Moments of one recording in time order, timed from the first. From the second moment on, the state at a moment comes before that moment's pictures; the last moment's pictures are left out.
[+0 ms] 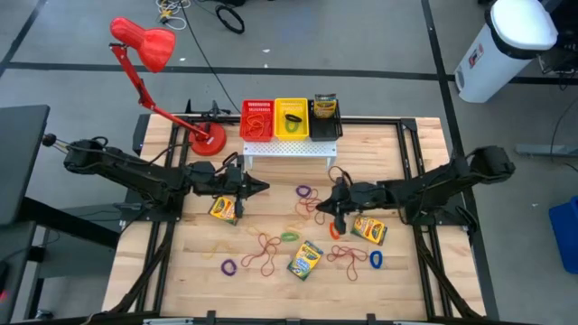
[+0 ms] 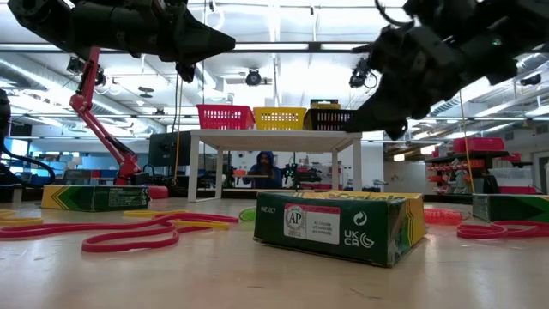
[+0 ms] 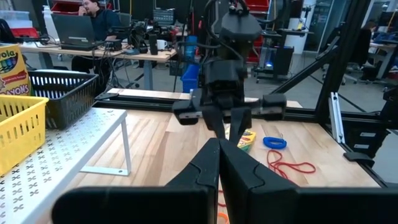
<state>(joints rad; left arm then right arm) -0.09 1.12 0.42 0.66 -0.16 -0.03 0.14 1.38 0.50 0.38 0.10 0.31</state>
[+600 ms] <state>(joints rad) -0.09 1.12 0.42 0.66 -0.16 -0.03 0.26 1.48 0.68 -0.01 0.30 0.29</state>
